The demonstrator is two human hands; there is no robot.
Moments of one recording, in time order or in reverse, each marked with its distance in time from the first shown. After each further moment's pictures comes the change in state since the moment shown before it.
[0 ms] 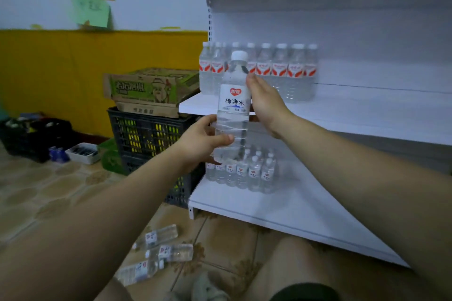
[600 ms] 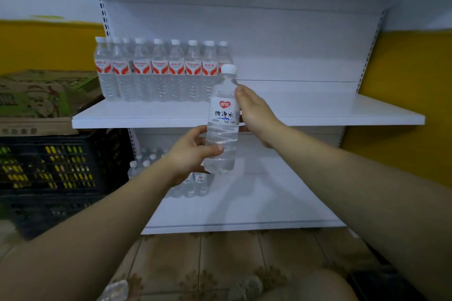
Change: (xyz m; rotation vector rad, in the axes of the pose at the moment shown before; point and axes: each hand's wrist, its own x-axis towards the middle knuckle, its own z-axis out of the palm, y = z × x) left_hand 0.082 -0.019 0.128 -0.091 -0.320 0.002; right_hand -0.019 0.030 -0.142 -0.180 0.245 0.094
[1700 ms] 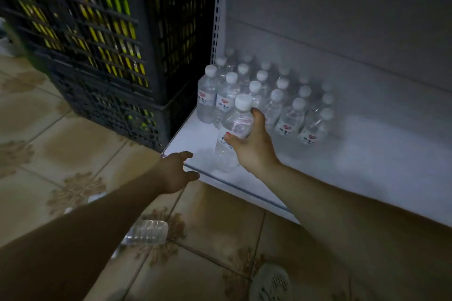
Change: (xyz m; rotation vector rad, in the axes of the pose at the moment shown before) left_hand 0.094 -0.399 -0.294 0.773 0.161 -0.658; right_hand 0.111 0.382 0.341 -0.197 -0.365 0.319
